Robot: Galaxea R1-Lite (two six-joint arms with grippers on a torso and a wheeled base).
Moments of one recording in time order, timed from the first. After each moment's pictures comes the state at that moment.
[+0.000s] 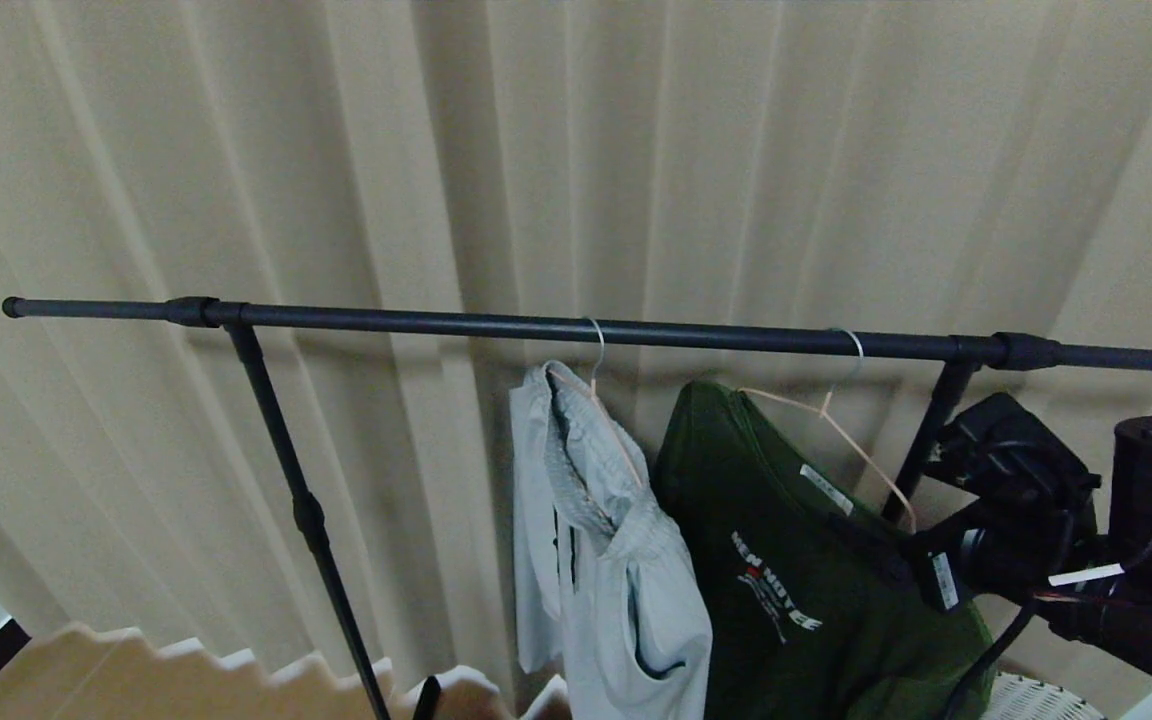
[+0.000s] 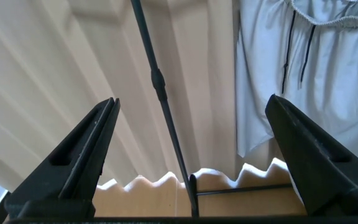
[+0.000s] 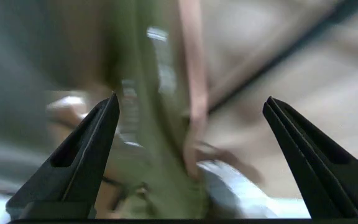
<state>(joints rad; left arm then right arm) 0.11 0.10 0.00 -0.05 -0.18 0.22 0.41 1.47 -0.40 -0.66 -0.15 -0.17</state>
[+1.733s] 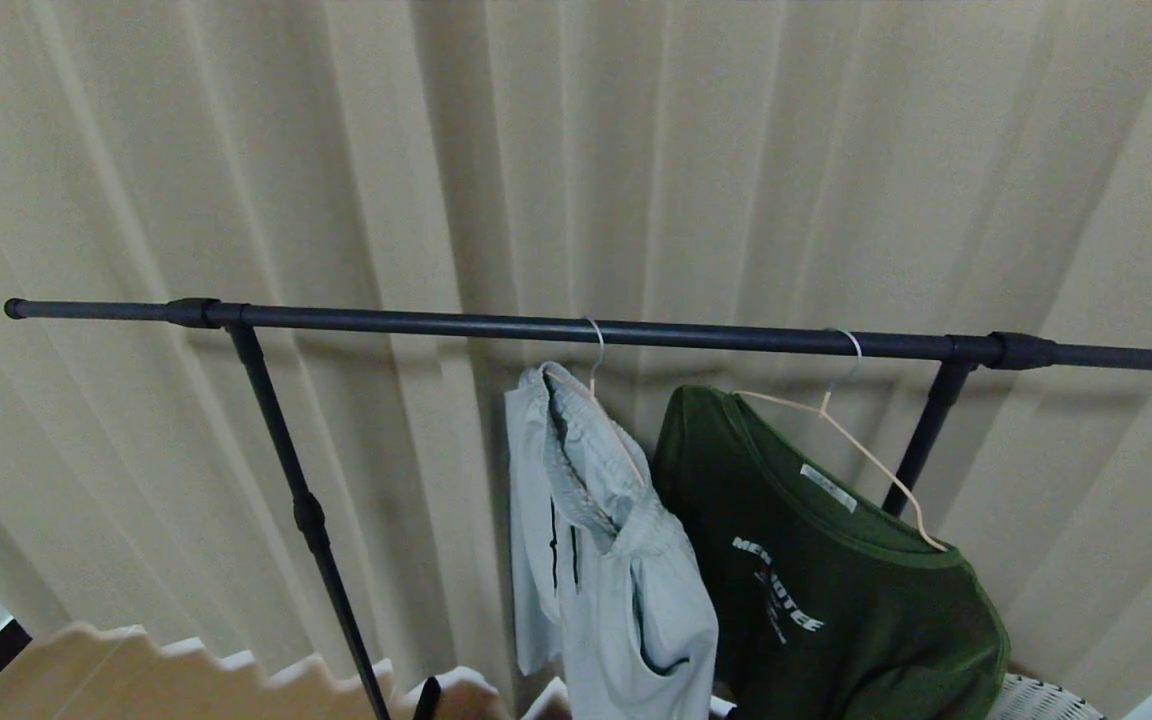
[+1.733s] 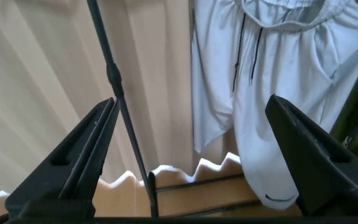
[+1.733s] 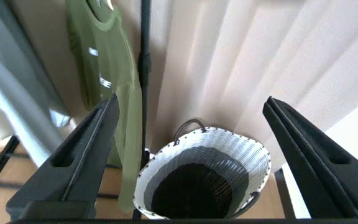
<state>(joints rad) -0.02 0.07 0.00 -0.01 -0.21 0.10 0.01 0.03 -0.22 0.35 -0.13 -0.06</state>
